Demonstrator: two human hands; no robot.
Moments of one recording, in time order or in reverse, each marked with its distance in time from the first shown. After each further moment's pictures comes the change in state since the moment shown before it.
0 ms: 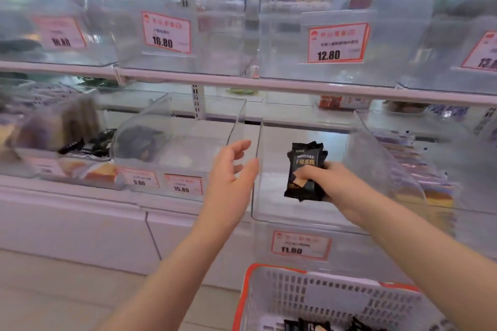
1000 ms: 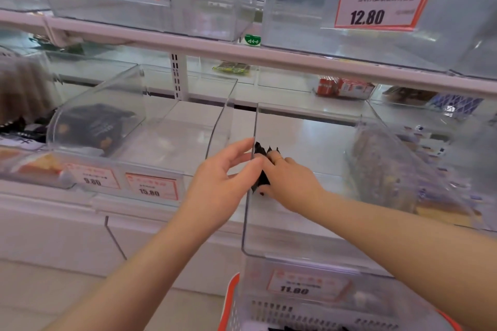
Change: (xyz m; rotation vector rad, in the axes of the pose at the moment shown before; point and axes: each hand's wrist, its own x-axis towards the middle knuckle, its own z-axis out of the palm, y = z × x) left_hand 0.049 -0.048 0.006 -0.033 -0.178 -0.113; right_hand 0.104 0.042 0.049 -1.390 -0.043 -0.507
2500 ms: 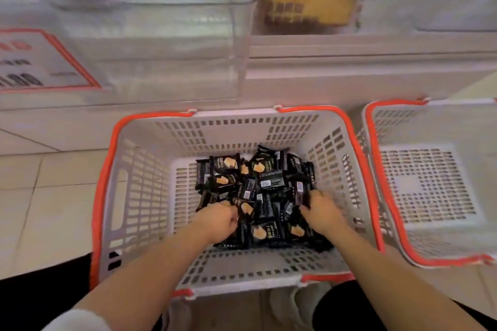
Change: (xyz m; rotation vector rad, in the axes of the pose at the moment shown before) left_hand -0.227 -0.254 0.224 1.095 -1.191 -0.288; right_hand -0.399 0.110 0.243 0.543 -0.723 0.826
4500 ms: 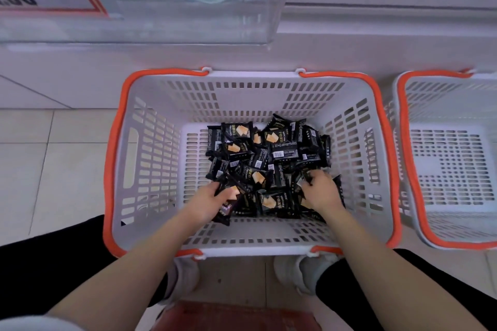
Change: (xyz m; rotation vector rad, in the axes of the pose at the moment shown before) left_hand -0.045 -0.013 0.031 -1.000 0.142 -0.371; right_hand 0.006 -0.011 0.038 0.273 0.025 0.089
